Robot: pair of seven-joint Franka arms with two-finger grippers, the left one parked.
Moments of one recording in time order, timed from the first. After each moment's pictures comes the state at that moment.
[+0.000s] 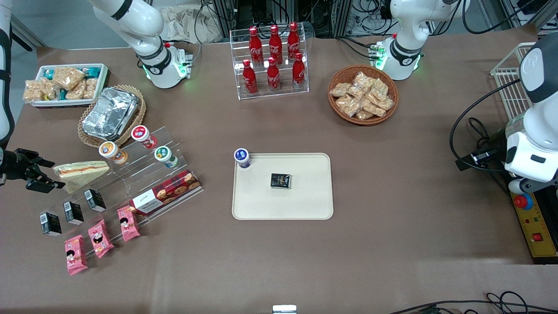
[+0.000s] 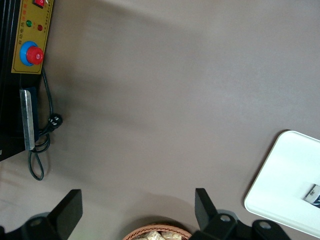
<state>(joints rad) -0.41 0.26 0.03 -1.76 0.14 1.87 0.51</state>
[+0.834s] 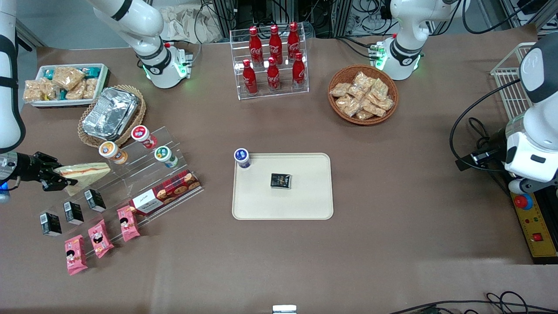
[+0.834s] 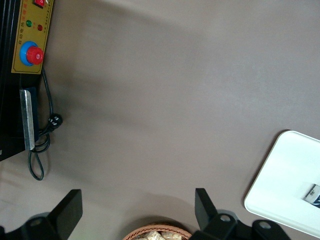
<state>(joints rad) -0.41 0.28 0.03 -1.82 0.18 1.91 0.52</state>
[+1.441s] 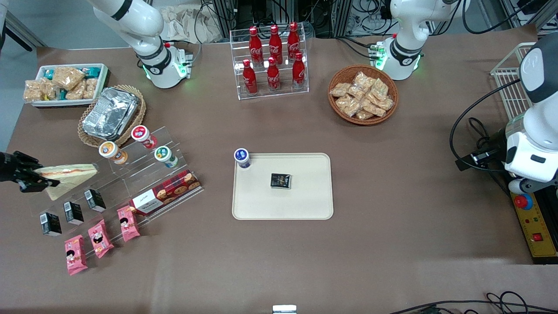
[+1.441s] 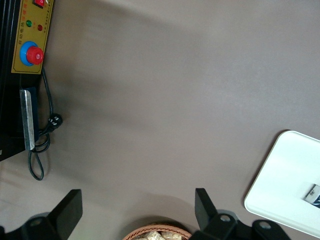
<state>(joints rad) -0.41 0.26 0.04 -1.64 0.18 1.77 0.52</state>
